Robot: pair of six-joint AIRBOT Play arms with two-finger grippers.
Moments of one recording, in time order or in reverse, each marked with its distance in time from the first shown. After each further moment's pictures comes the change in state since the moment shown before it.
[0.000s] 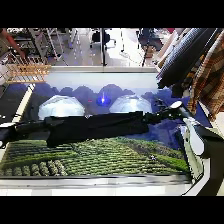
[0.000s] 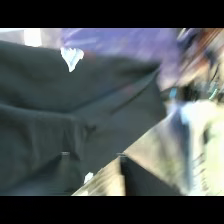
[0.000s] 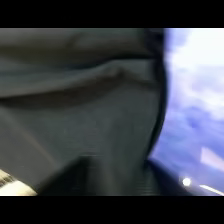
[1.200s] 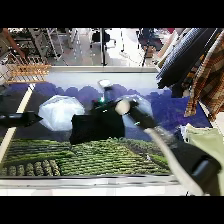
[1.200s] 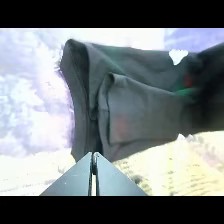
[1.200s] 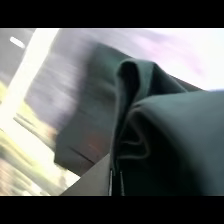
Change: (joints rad) left arm 0.081 0.412 0.141 0.512 -0.057 -0.466; right arm 0.796 0.275 0.090 -0.278 -0.479 0.488
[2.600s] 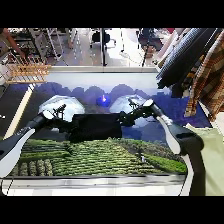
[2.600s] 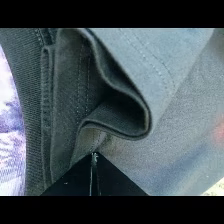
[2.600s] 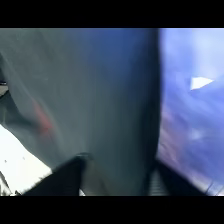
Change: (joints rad) left arm -0.450 -0.605 0.095 0.123 0.292 -0.261; right arm -0.496 -0.436 0.134 0.458 0.558 -0.148
